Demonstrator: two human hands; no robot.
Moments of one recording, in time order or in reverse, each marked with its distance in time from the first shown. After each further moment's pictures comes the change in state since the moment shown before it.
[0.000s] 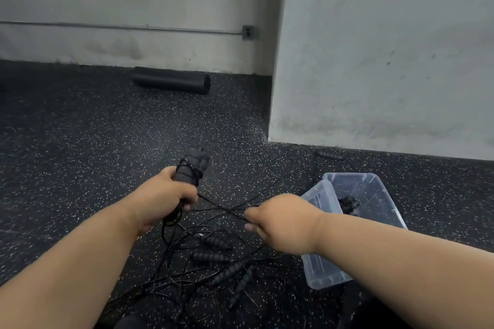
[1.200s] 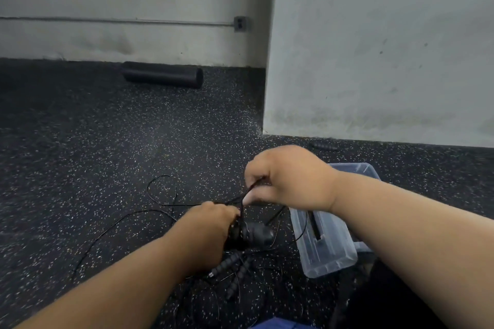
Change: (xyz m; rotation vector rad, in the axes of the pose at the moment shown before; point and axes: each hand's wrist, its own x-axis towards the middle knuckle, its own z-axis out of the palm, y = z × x) left_hand -0.021 -0.023 0.081 1.070 -0.141 0.555; right_hand -0.010 0.013 -0.067 0.178 0.318 -0.051
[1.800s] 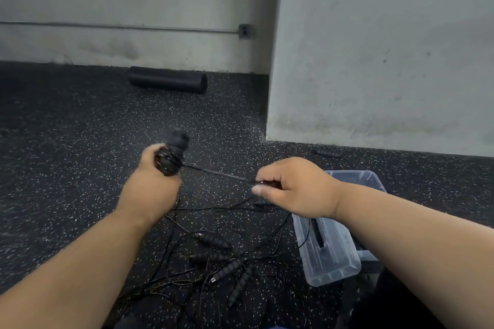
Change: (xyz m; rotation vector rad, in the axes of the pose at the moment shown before) left_hand 0.000 -0.068 -0.048 -0.702 0.592 -0.618; right_hand -0.008 0.019 0.017 0.106 -0.006 0.093
